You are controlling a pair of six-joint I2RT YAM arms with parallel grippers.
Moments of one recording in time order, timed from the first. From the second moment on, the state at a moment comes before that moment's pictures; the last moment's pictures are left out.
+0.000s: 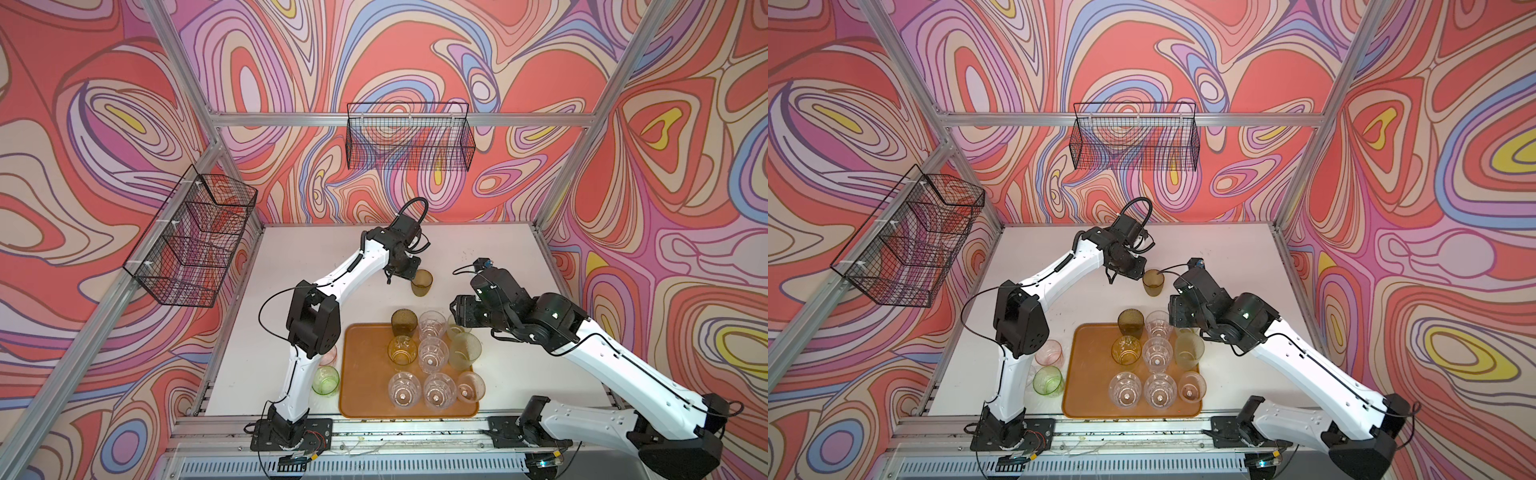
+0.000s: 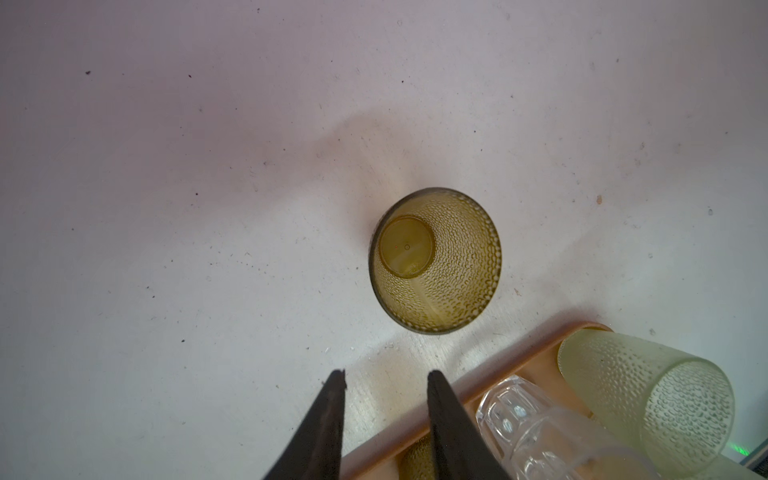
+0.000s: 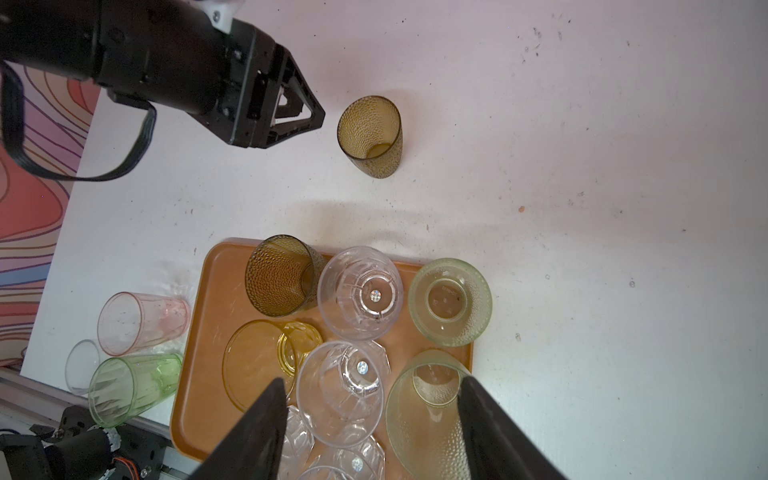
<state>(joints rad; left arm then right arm) -0.61 2.16 2.03 -0.98 0.09 -0.19 0.79 1.11 1.26 -1.03 0.23 0.67</state>
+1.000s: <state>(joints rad) -0.61 2.32 2.11 -0.90 0.11 -0.20 0.79 1.10 1.24 -1.04 0.23 0.67</state>
